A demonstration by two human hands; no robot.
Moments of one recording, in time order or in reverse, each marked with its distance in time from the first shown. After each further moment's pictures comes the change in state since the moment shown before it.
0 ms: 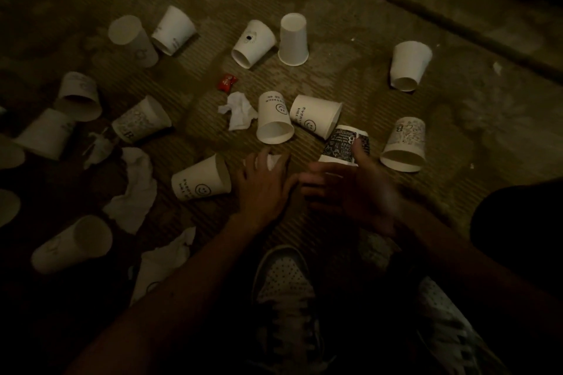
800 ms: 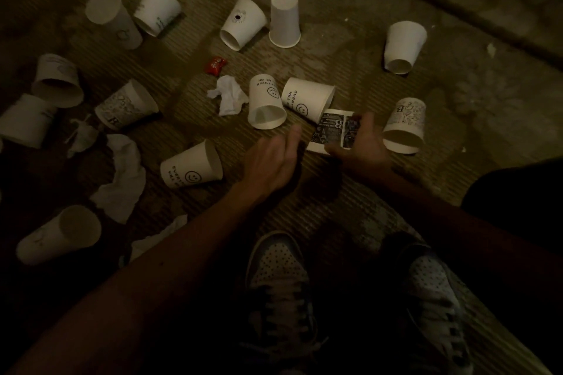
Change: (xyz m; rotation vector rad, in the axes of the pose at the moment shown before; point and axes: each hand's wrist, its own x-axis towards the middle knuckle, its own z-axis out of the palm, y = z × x) left_hand 0.016 0.028 -0.025 -0.208 0.035 0.116; right_hand 0.037 -0.012 -0.031 -1.071 0.726 -0.426
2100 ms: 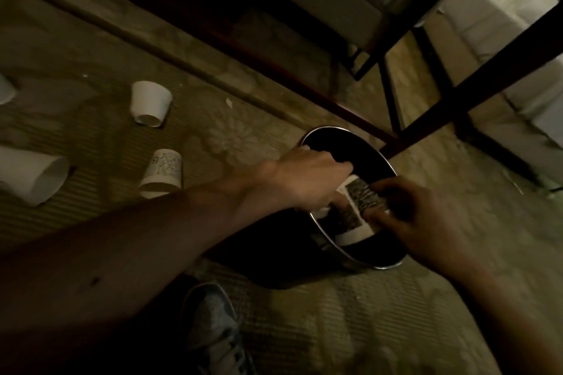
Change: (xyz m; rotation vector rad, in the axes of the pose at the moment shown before) left_hand -0.022 0.381 -0.022 0.064 -0.475 1.180; right_hand -0.221 0.102 -0.337 -0.282 0.357 0.210
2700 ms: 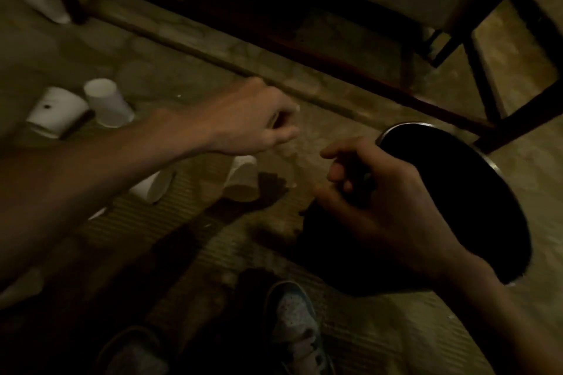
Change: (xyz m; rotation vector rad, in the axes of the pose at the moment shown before) left_hand -0.119 -0.108 -0.062 0.132 0.303 -0.179; right_hand 0.006 -0.119 0.071 0.306 0.026 -0.578
